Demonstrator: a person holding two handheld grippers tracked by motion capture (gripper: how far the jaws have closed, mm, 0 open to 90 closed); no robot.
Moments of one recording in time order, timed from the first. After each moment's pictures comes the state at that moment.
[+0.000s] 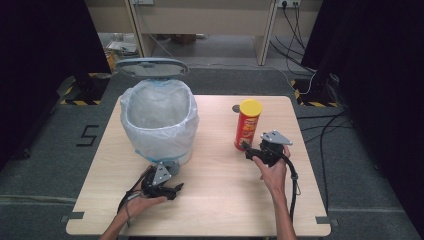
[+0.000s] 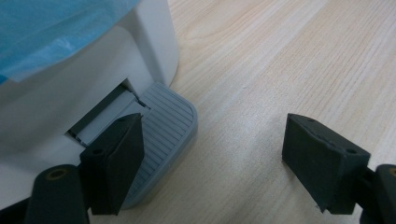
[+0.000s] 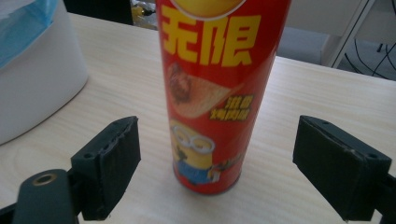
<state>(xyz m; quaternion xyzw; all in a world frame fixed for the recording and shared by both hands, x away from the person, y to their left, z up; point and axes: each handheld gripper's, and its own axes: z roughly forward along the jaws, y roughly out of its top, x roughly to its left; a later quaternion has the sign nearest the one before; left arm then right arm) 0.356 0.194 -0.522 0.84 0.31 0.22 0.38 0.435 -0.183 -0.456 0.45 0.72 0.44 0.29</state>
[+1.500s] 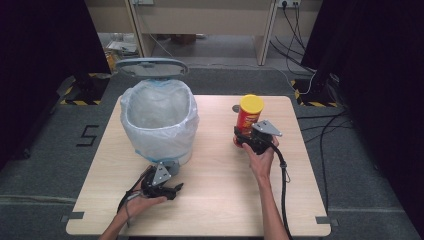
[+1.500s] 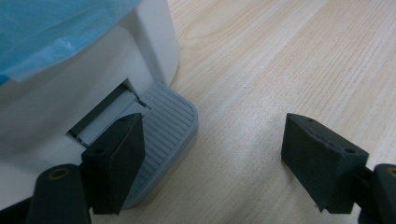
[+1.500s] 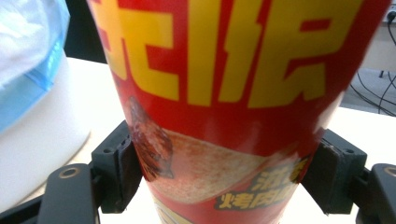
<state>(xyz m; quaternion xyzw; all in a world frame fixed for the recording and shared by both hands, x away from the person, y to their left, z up) 0.356 0.195 -0.522 0.85 0.31 0.22 0.38 0.470 -0.155 -0.454 0.44 0.68 0.50 0.31</state>
